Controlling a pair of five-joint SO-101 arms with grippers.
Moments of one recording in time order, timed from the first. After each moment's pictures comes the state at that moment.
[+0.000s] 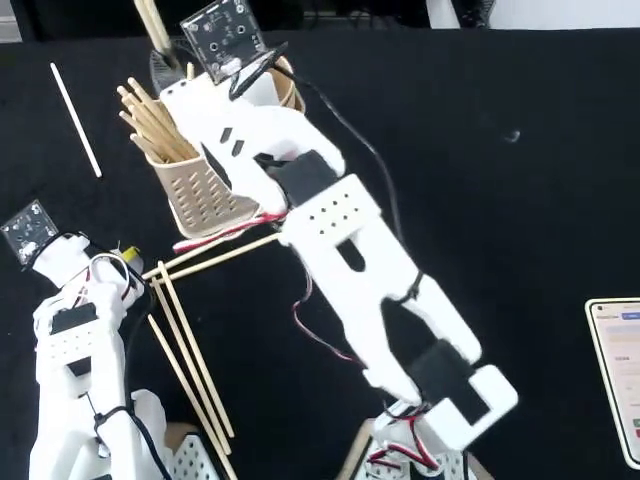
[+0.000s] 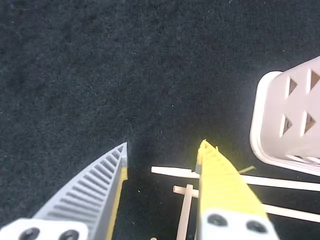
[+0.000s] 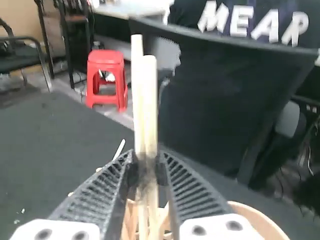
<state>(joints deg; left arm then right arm) -26.5 -45.4 75.4 27.5 17.4 -36.0 -0.1 -5.0 23.4 5.3</state>
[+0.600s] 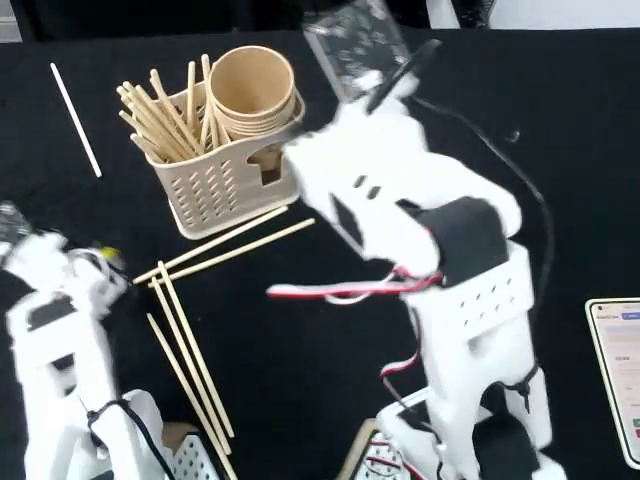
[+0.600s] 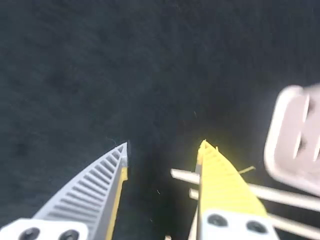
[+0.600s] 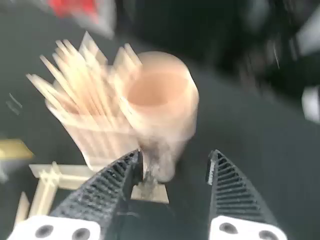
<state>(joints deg) -33.6 -45.4 66.3 39.3 17.4 -22.6 -25.0 -9.9 82.6 5.1</state>
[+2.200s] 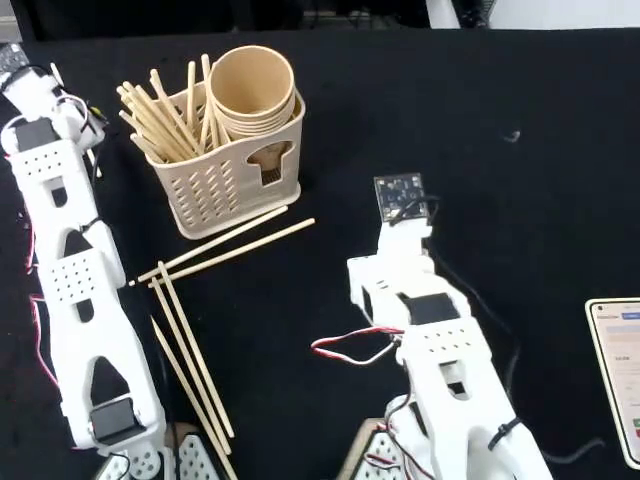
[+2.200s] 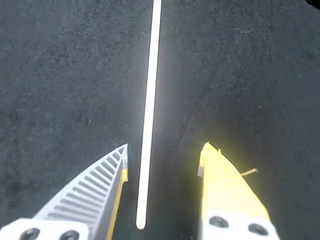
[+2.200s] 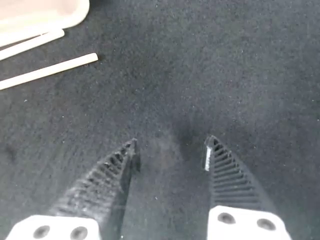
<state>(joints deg) -26.6 75.5 -90.7 71.4 11.9 -10.4 -46.4 73.5 35.9 -1.3</state>
